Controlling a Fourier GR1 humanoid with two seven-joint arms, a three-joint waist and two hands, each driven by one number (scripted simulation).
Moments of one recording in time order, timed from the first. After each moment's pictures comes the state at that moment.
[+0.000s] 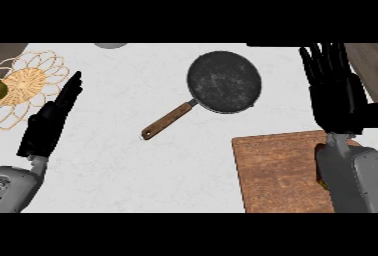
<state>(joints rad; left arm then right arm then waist) -0.26 0.60 -0.29 -1.48 0.18 0.25 0.10 -0.40 -0.23 0.00 -1.60 -0.45 -0.22 0.03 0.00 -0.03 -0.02</state>
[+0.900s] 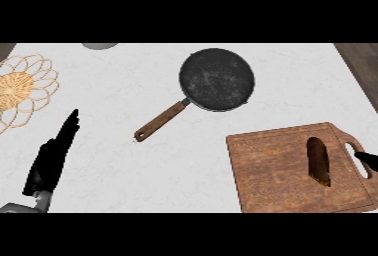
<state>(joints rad) -0.04 0.55 -0.30 -1.49 0.17 0.34 0.11 0.05 -0.68 0.00 -1.43 0.33 -0.67 0.45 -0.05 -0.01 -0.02</state>
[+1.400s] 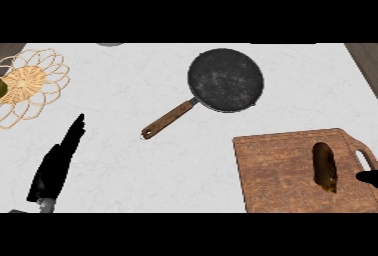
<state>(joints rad) 0.00 0.54 -0.32 -1.52 0.15 0.33 0.09 0.06 -0.88 0.15 -1.75 0.47 -0.29 0.98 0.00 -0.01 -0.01</state>
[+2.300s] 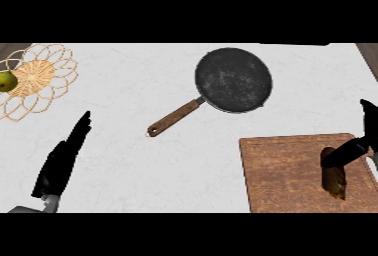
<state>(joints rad) -0.02 0.51 -0.32 -1.53 0.14 0.30 0.09 -0.30 -0.78 0.31 -1.65 0.33 0.08 1.24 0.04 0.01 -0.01</state>
